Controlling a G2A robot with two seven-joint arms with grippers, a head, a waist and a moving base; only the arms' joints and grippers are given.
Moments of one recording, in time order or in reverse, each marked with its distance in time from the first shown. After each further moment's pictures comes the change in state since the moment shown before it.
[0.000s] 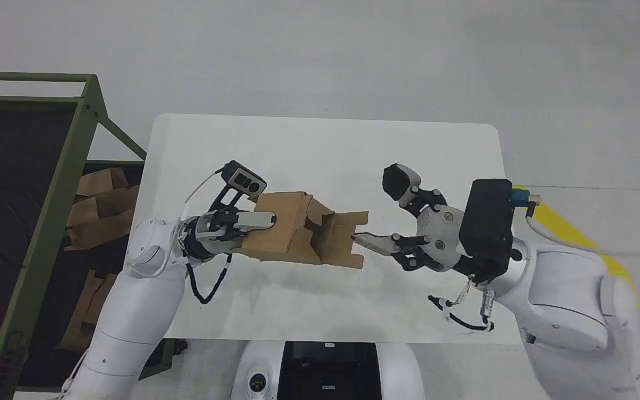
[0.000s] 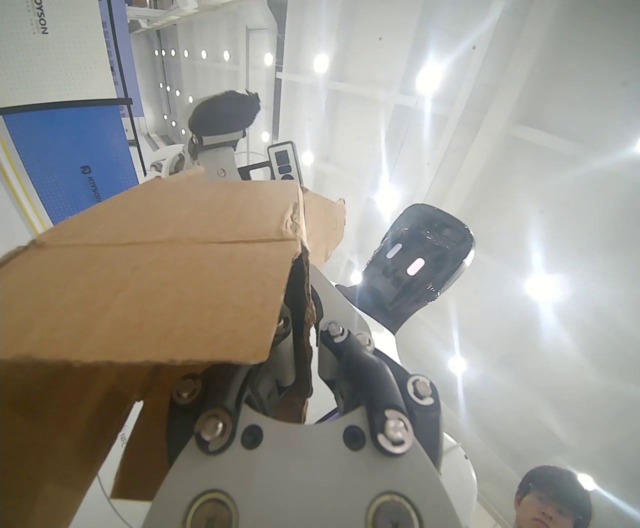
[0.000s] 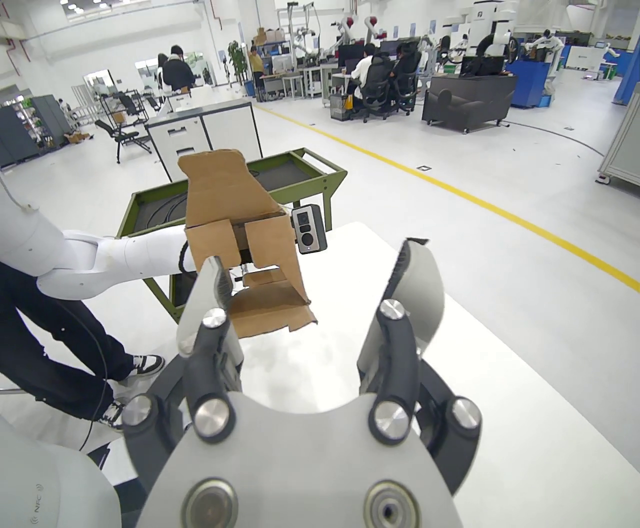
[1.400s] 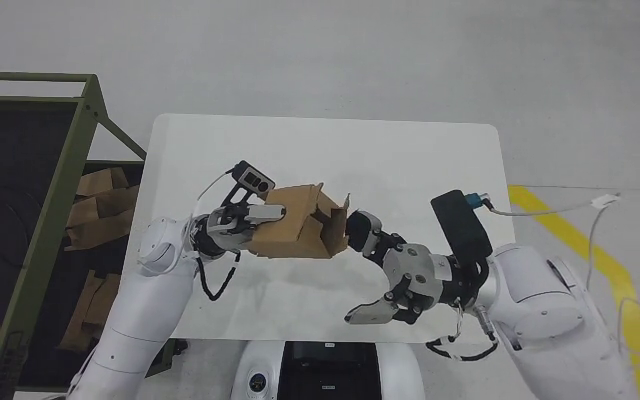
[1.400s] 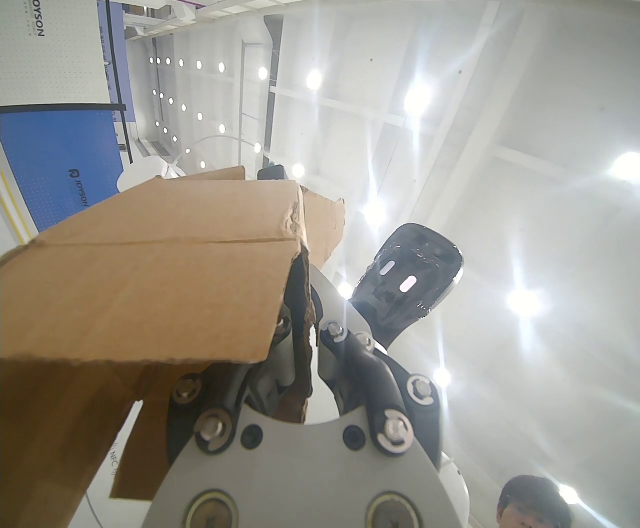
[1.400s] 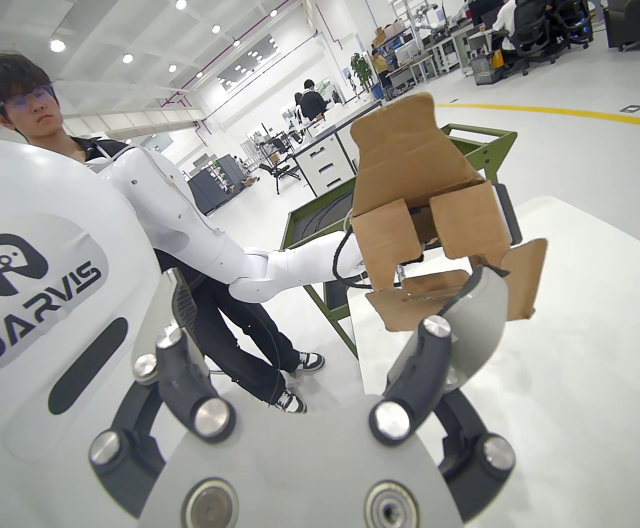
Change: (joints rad) left arm -0.026 -0.016 0.048 0.031 -0.001 0.030 0.044; right arm 0.071 0.009 -0.177 0.094 0.528 -0.036 0.213
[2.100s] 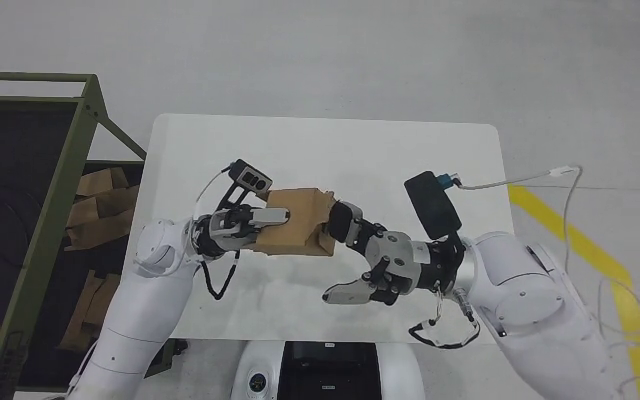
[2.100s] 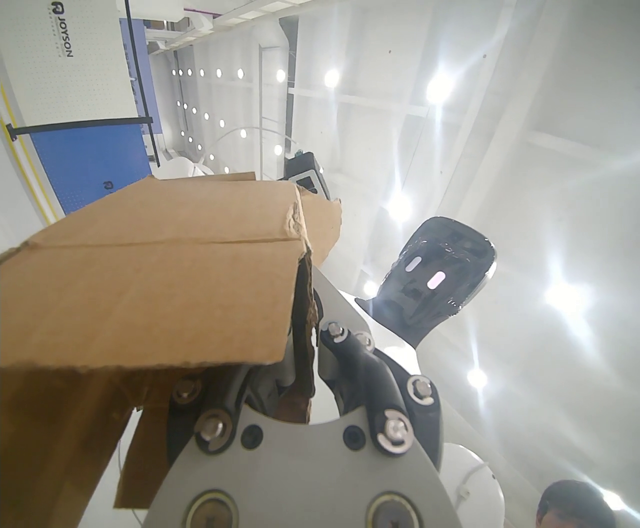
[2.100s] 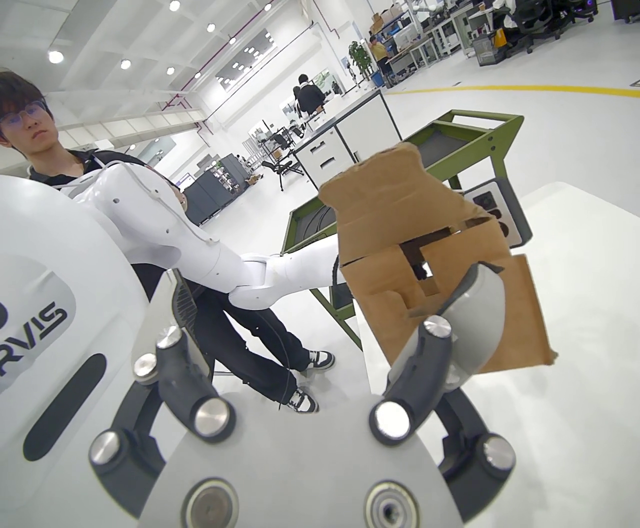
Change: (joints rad) left arm 0.009 -0.001 -0.019 -0.015 0.083 -0.083 0.009; right arm 0.097 -0.012 -0.089 0.057 0.011 0.106 -0.024
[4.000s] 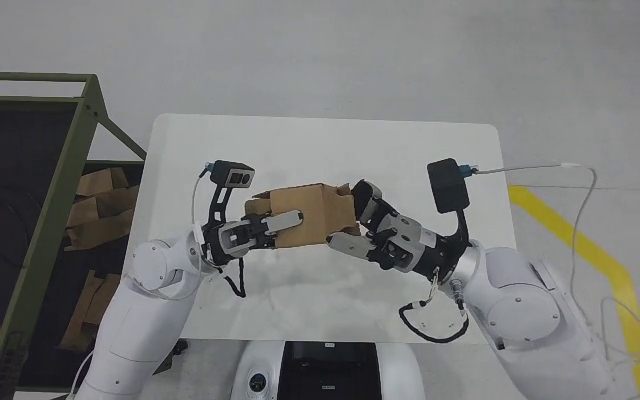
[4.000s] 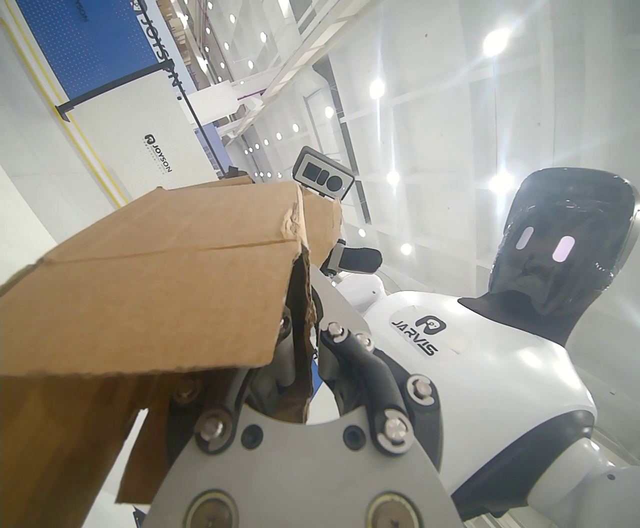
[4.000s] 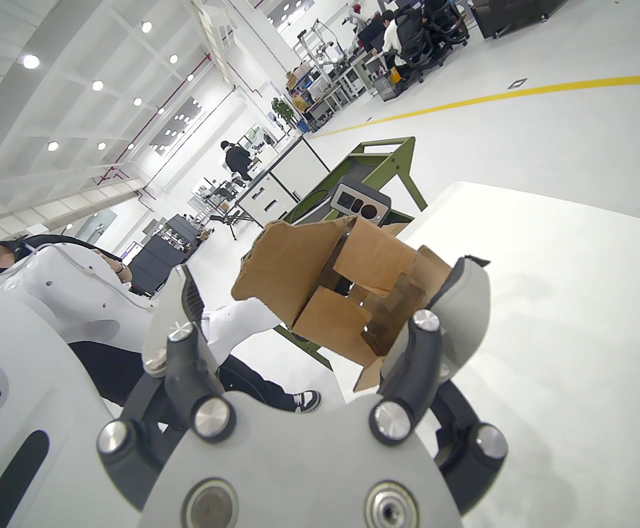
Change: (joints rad) left arm 0.089 -0.006 -0.027 -0.117 0.326 -0.342 0.212; right arm -0.093 -0.004 0.034 -0.044 -0.155 0.205 -0.184
